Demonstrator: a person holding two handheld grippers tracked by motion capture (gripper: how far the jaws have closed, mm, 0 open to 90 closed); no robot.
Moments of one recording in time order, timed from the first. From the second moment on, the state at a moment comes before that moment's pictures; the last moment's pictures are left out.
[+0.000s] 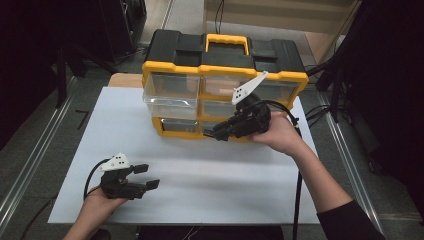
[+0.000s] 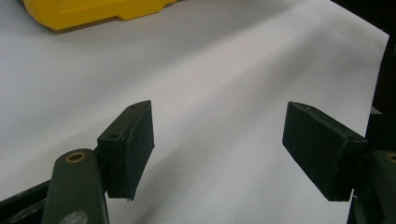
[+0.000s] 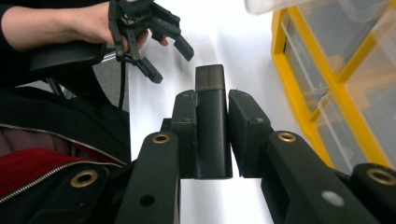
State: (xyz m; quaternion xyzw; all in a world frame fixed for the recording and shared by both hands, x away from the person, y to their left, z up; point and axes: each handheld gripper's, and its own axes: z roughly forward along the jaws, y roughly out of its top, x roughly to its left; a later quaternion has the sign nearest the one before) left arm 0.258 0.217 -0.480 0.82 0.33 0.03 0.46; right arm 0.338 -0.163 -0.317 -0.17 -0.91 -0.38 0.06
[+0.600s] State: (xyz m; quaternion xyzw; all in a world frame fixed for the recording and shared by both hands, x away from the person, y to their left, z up) left arm 0.258 0.217 -0.480 0.82 0.33 0.03 0.46; right arm 0.344 -0.168 -0.273 -0.16 -0.91 -0.38 0.05
